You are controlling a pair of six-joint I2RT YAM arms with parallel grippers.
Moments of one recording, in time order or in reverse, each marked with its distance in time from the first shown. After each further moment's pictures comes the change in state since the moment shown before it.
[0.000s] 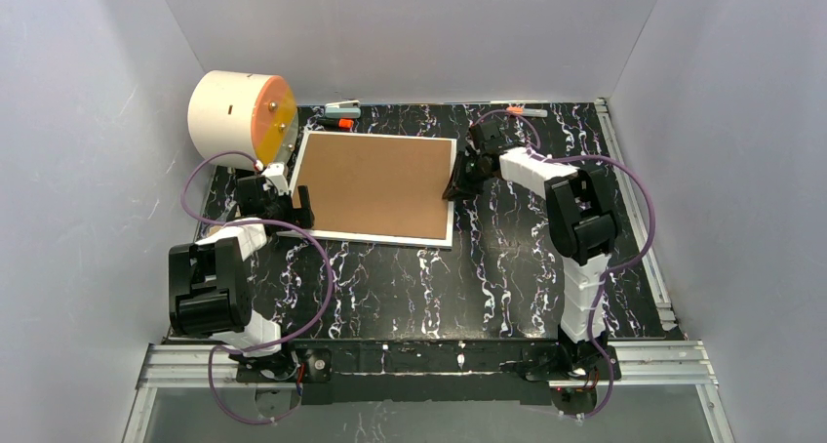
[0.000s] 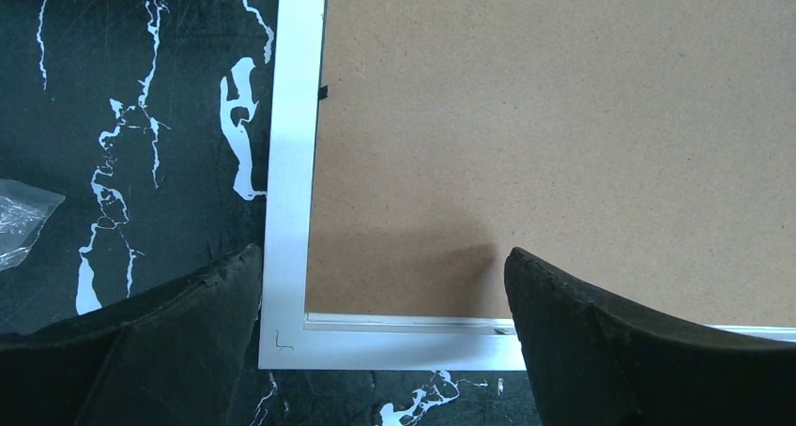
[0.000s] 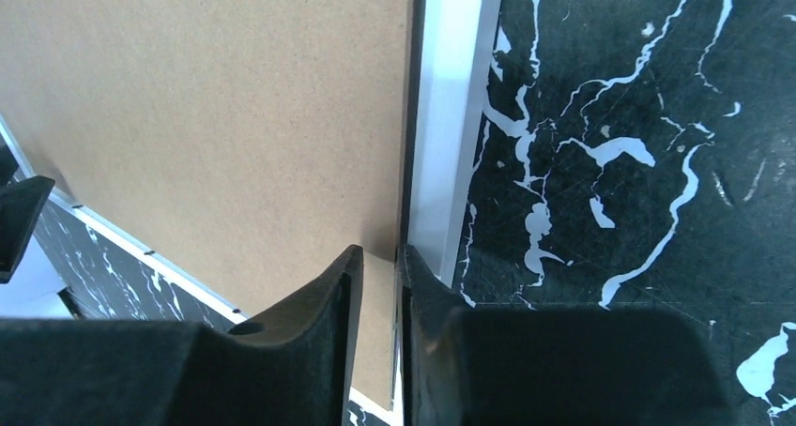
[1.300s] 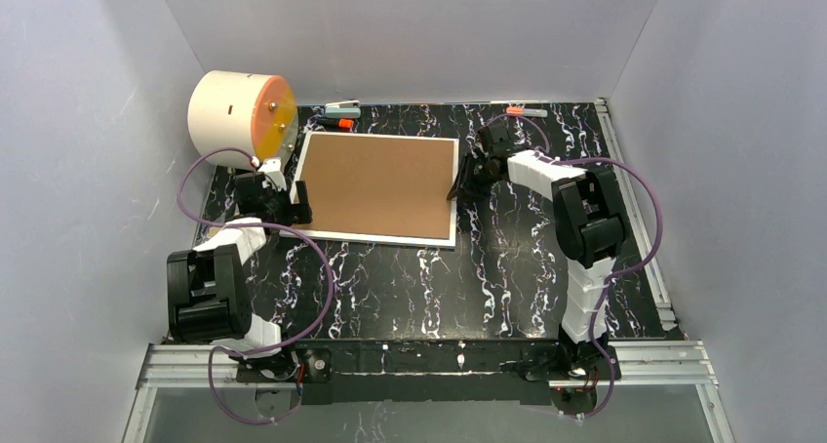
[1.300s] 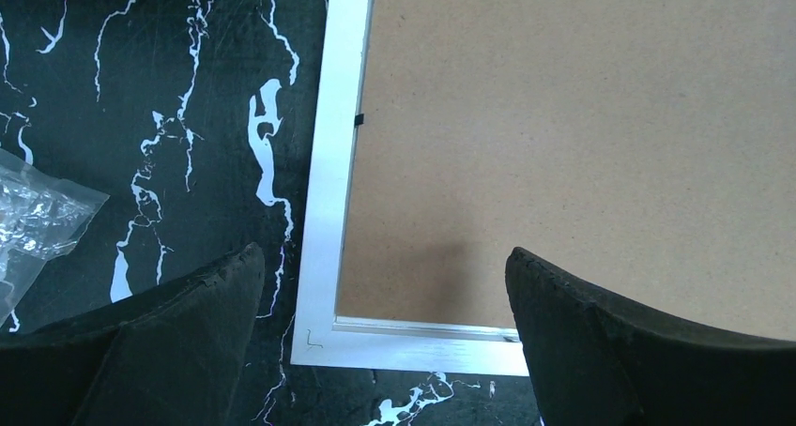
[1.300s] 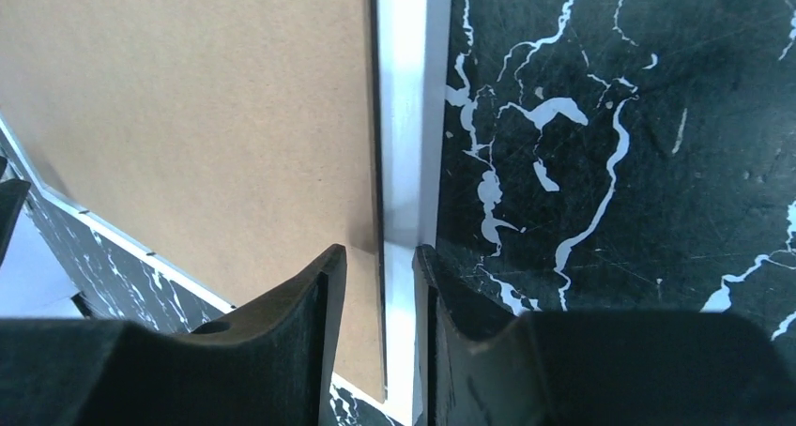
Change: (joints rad) left arm -0.006 -0.045 0.013 -0.010 -0.042 -0.028; right arm -0.037 -0.056 -0.065 0.020 -0.013 0.016
